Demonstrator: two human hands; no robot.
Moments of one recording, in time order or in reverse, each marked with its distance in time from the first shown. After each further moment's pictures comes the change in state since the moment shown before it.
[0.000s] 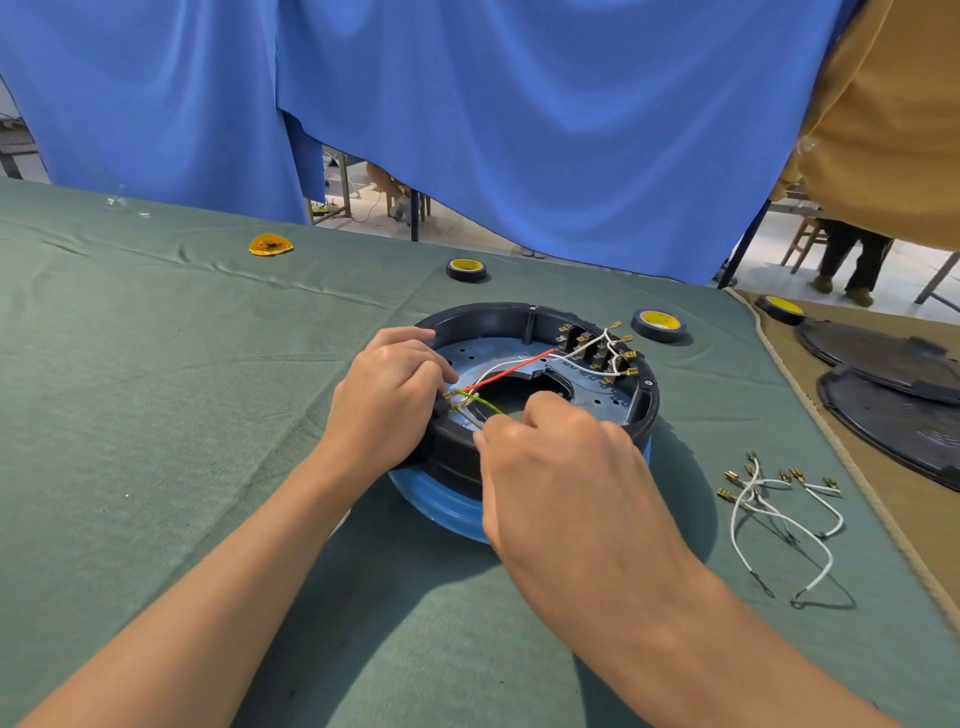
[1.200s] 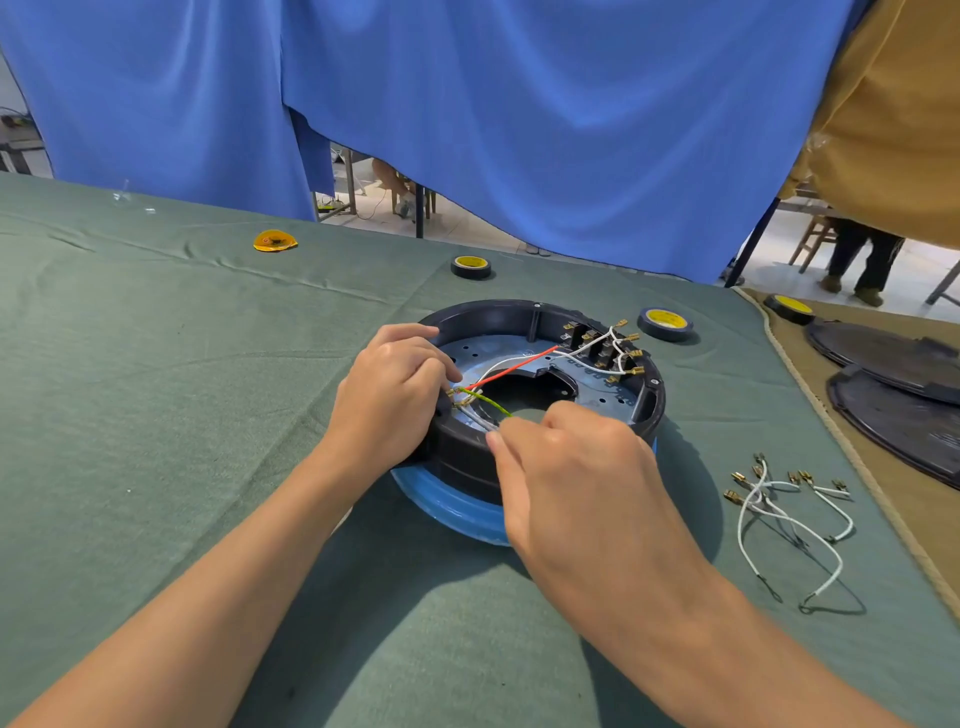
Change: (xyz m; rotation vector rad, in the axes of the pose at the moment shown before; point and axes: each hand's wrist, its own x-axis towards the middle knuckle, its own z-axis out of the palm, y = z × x) left_hand 0.000 0.003 0.001 -0.025 0.018 -0.006; right_hand -0.002 0.015 0.010 0.165 -0.047 0.028
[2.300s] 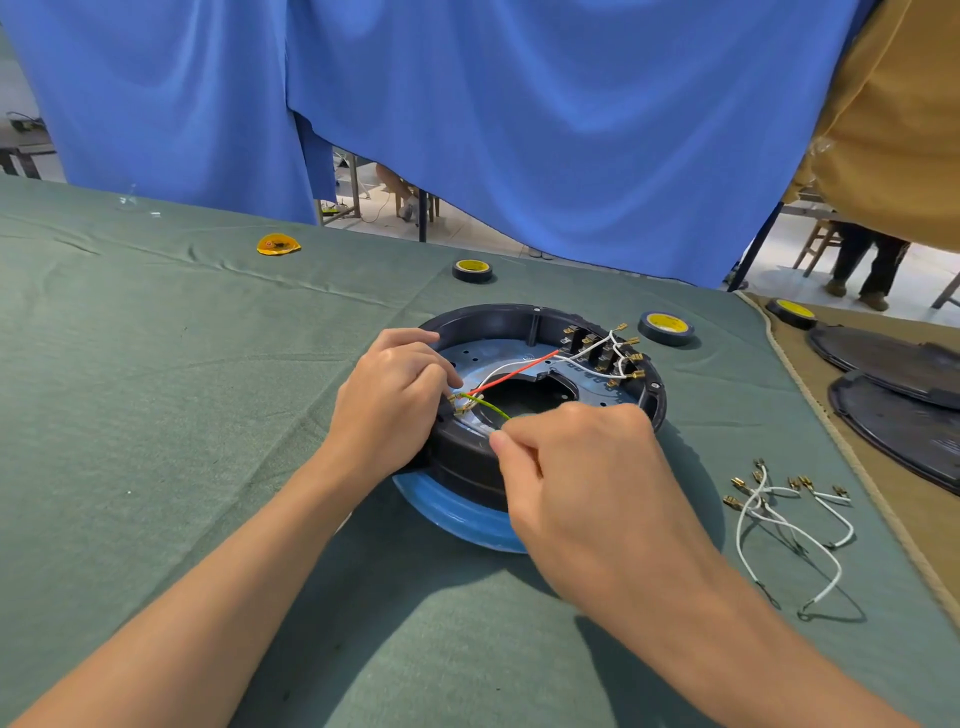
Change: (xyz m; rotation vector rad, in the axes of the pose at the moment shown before) left_hand -0.002 0.000 0.001 0.040 -0.015 0.004; right_hand 0.010 0.005 -0.010 -0.009 -0.106 -0.013
